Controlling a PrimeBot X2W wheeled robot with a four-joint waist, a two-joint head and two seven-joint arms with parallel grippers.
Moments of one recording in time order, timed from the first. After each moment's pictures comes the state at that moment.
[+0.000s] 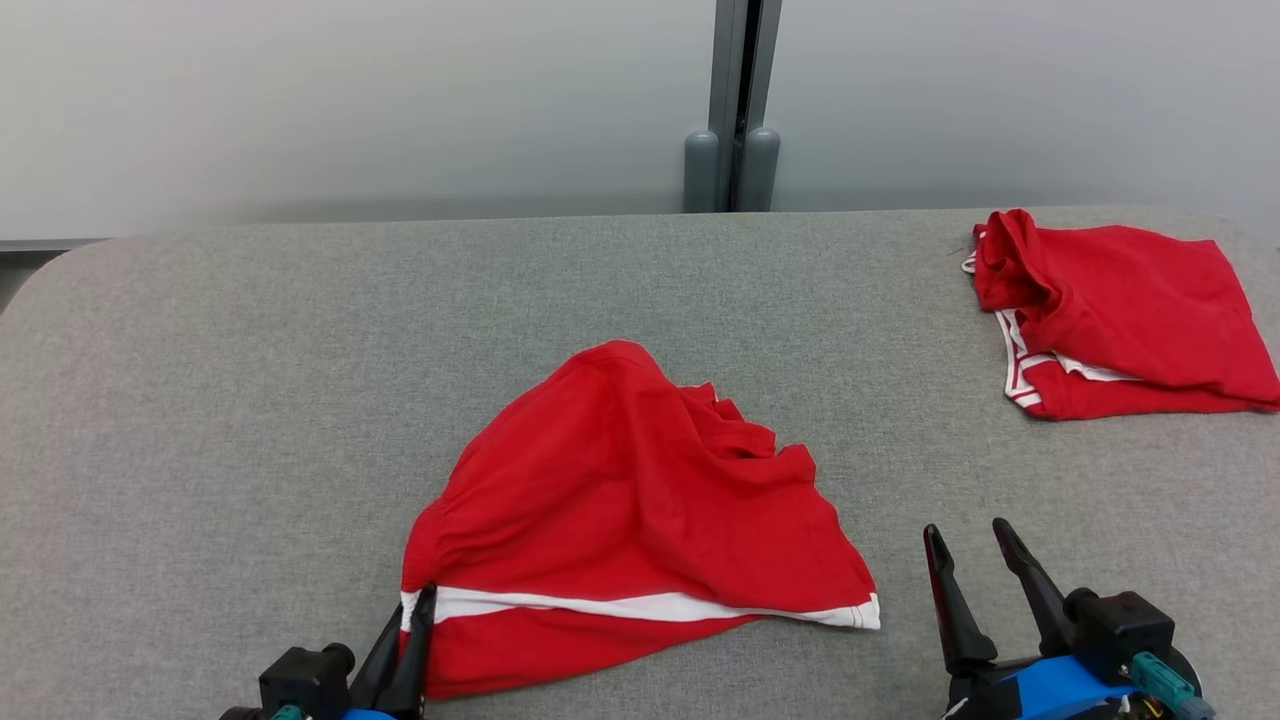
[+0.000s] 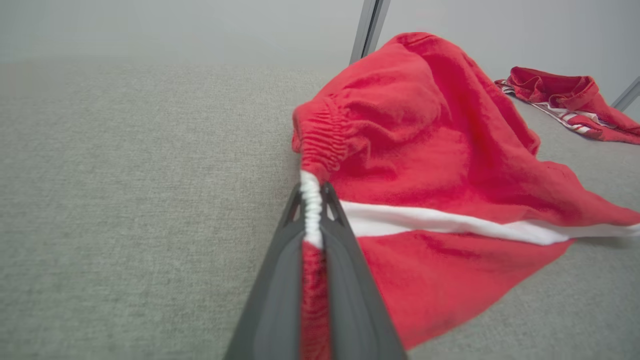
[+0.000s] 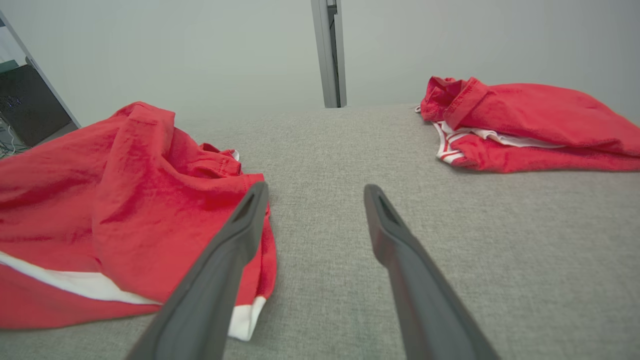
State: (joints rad) left arm -0.02 0.17 -0.27 0.44 -0.35 -0.13 -0.26; right arm -0.04 -0.05 0.05 0.32 0.17 0.13 -0.26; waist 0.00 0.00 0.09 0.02
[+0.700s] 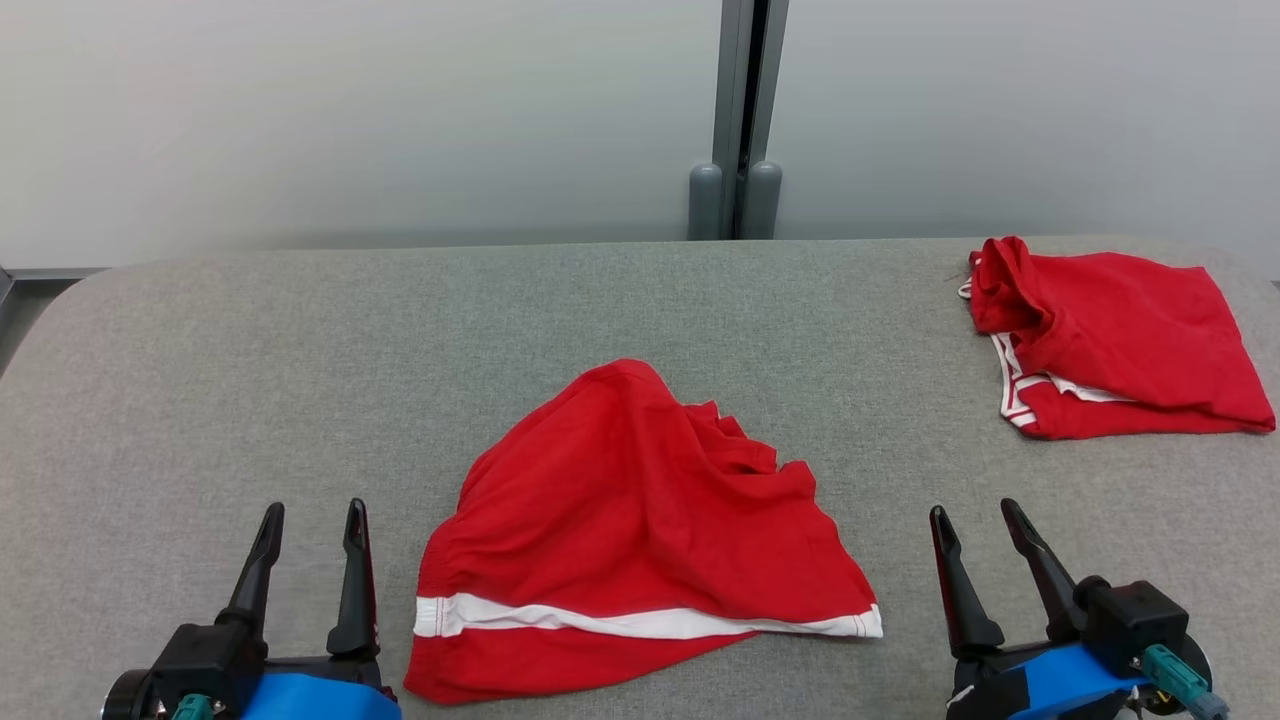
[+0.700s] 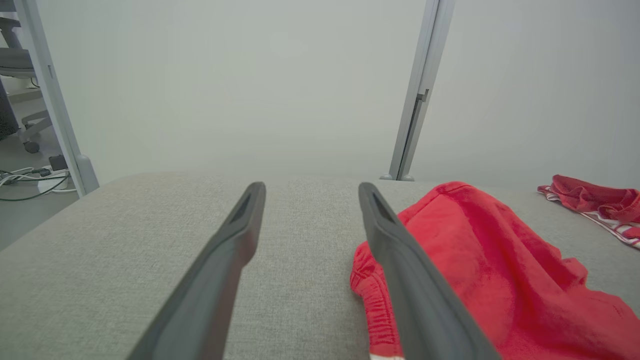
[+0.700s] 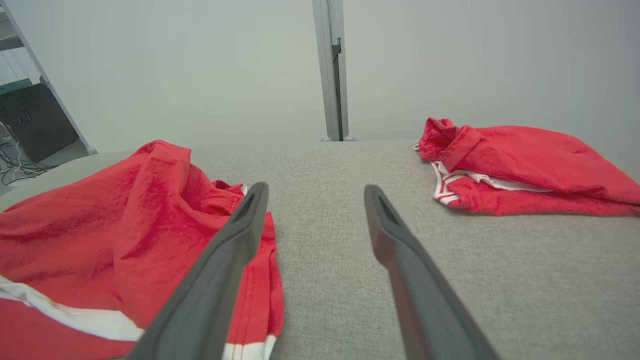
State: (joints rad) left arm 0.02 0.09 -0.02 0.20 -0.18 -0.13 -0.26; right arm -0.04 -0.05 0.04 0.29 0.16 0.13 -0.26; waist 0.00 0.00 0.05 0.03
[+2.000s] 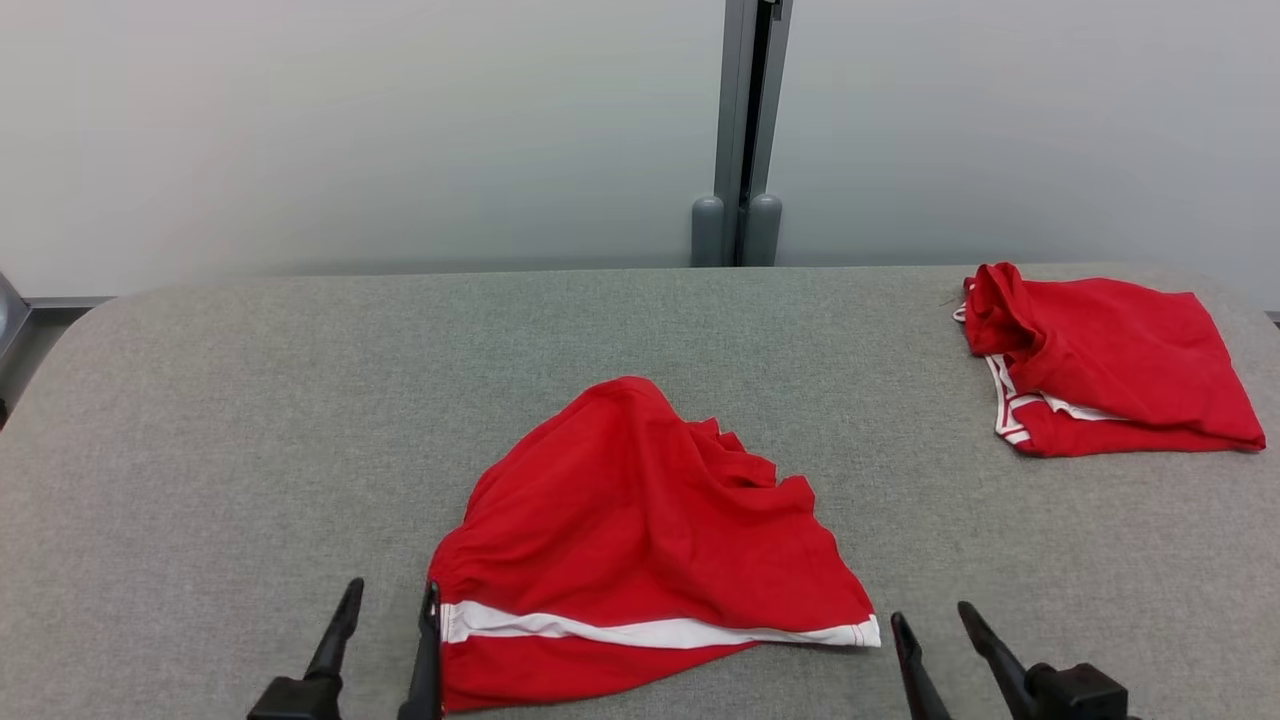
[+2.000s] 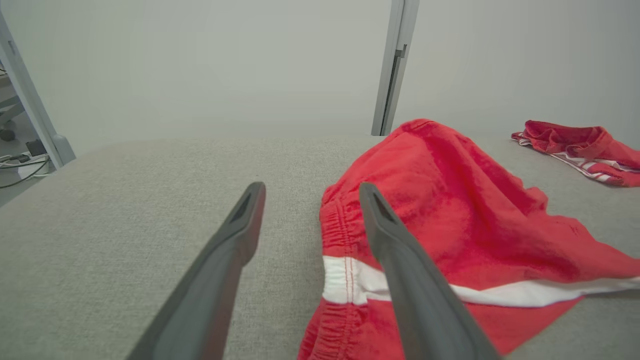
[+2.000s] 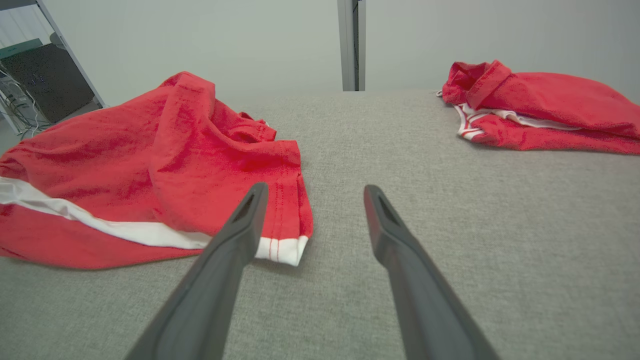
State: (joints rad) left arm 0.10 0.06 -0.05 0.25 -0.09 -0.13 -0.26; right arm 0.06 -0.05 0.10 0.32 0.15 0.13 -0.26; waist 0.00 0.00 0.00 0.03
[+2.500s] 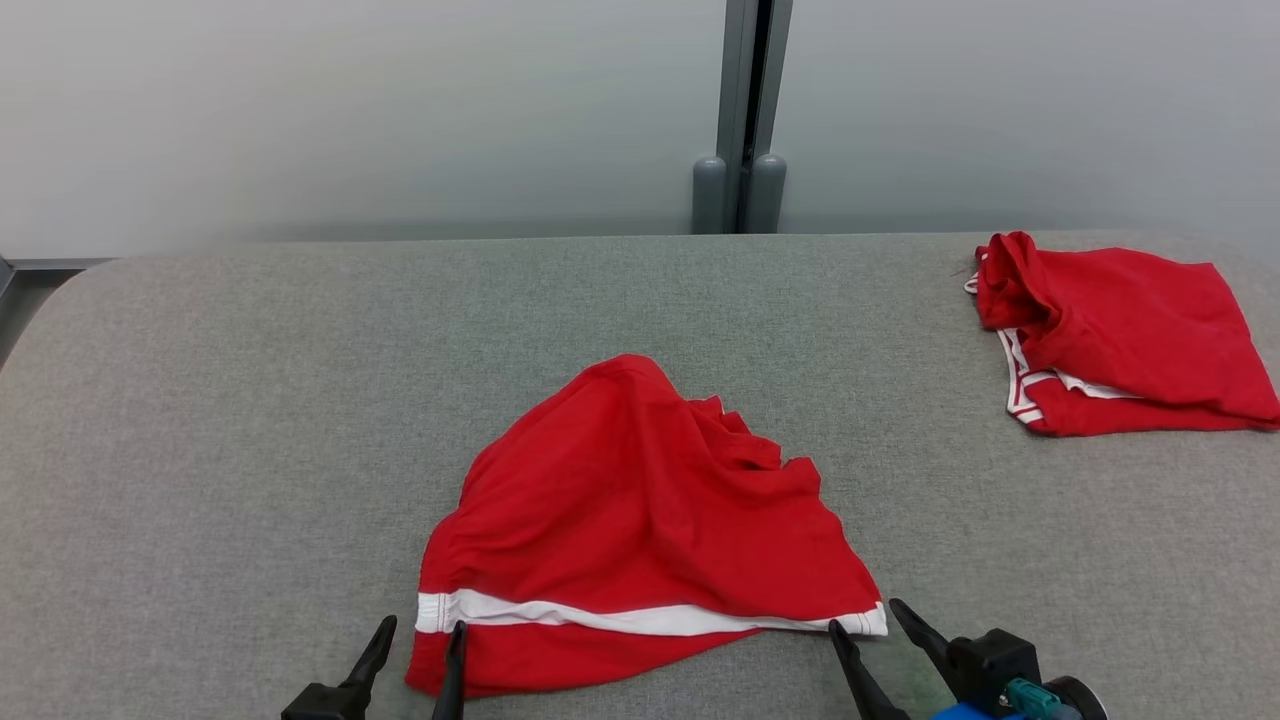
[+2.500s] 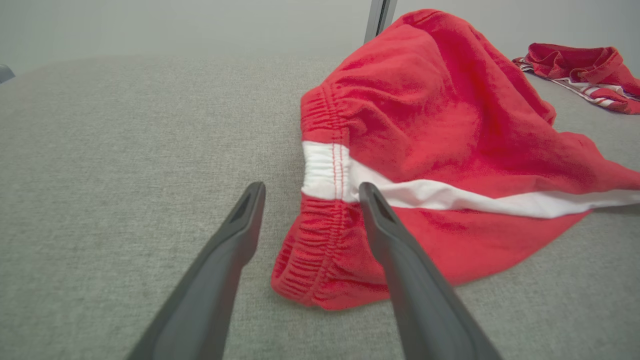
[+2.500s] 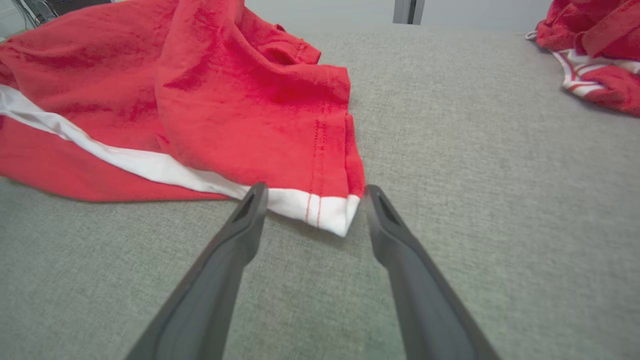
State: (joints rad) left arm 0.06 0.10 -0.17 0.44 -0.17 -0.13 -0.26; right arm -0.09 -0.10 0.28 0.56 0.17 0.13 -0.26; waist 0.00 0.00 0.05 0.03
